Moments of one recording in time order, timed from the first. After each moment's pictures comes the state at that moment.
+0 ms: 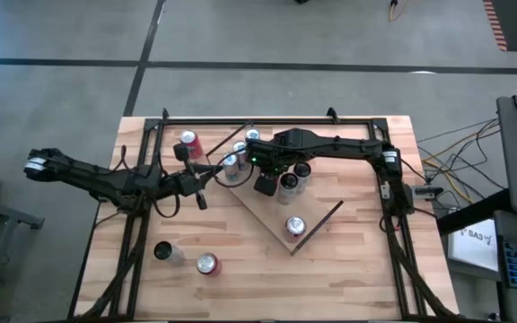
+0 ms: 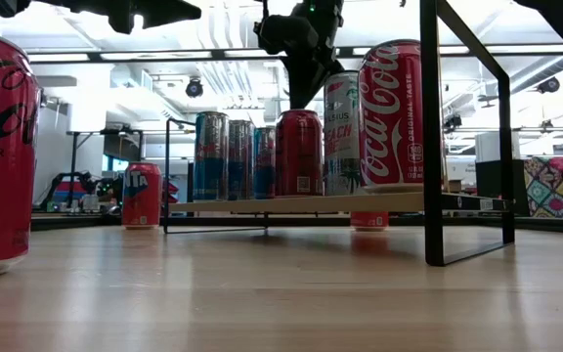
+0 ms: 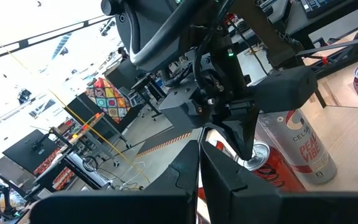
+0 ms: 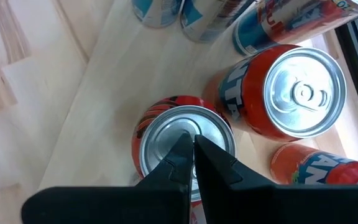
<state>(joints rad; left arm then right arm) -0.19 0.86 0.54 0.34 -0.57 0.66 -0.11 2.05 2.07 -1.27 0.15 0.26</state>
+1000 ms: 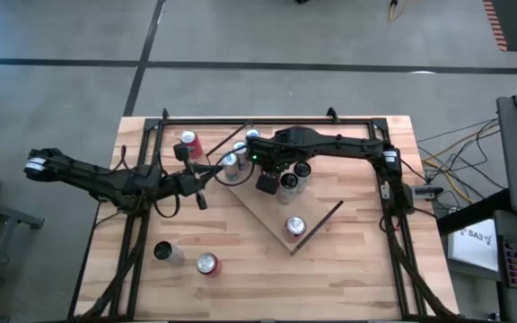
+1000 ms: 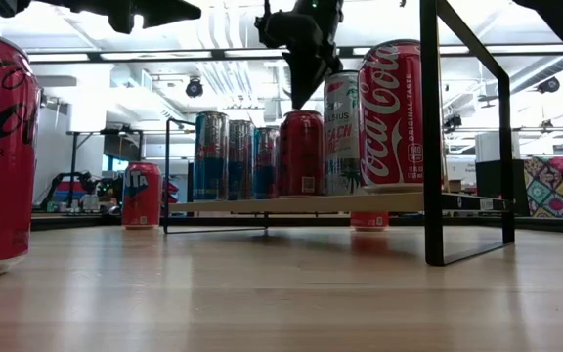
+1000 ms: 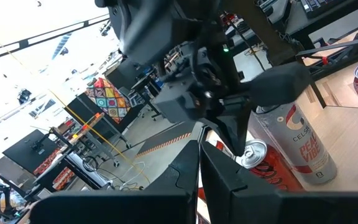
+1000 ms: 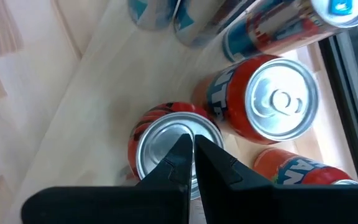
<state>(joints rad) -0.19 0.86 0.54 0.34 -0.57 0.66 -0.11 2.05 2.11 -1.30 0.18 0.19</state>
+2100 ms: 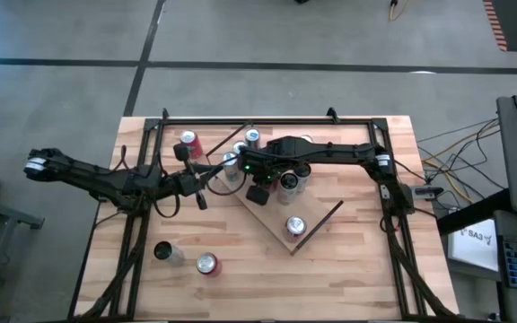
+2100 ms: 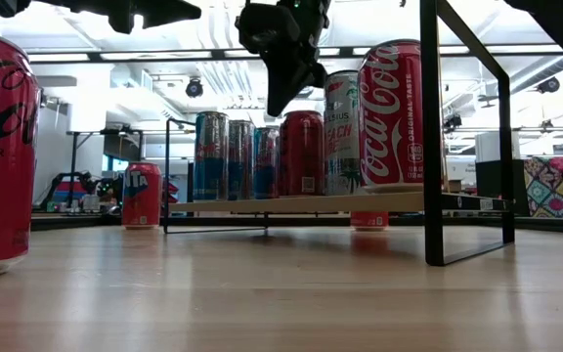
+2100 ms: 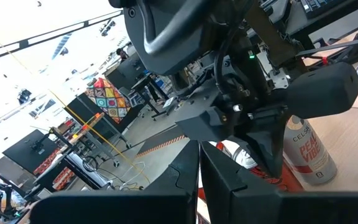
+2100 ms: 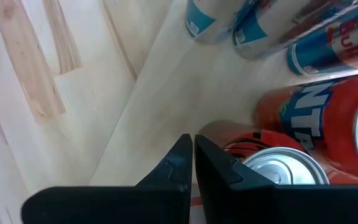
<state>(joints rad) -0.19 0.86 0.54 0.34 -0.57 0.66 -0.07 2.11 2.12 -1.20 0.07 0.28</state>
